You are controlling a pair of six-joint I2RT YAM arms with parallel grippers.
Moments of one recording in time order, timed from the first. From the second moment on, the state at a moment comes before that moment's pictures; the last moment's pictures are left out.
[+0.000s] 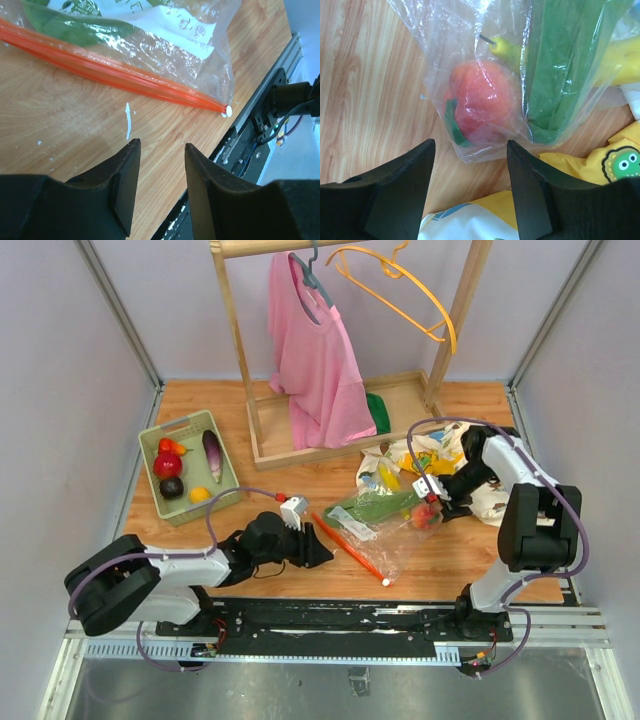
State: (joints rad) left arm -0.90 1.24 0.26 0.55 0.17 -0.73; right arm -0.04 1.65 1.19 -1.32 -0.52 -2.08
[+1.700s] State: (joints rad) left arm -0.84 1.28 0.15 0.76 0.21 -0.87; right arm 0.47 1.29 1.01 -1.06 -0.83 -1.09
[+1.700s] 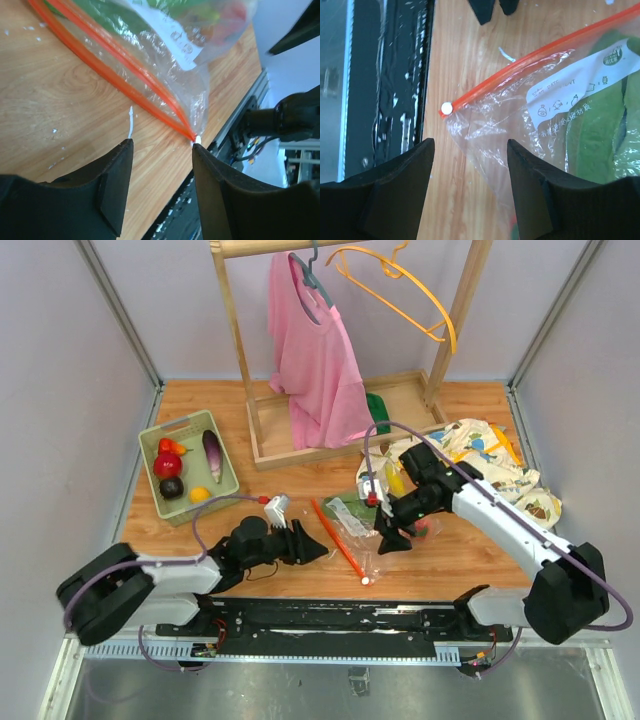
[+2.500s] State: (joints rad) left arm -0.83 0.48 0.48 -0.66 -0.56 -1.16; right arm 1.10 1.61 1.09 -0.58 0.22 -0.08
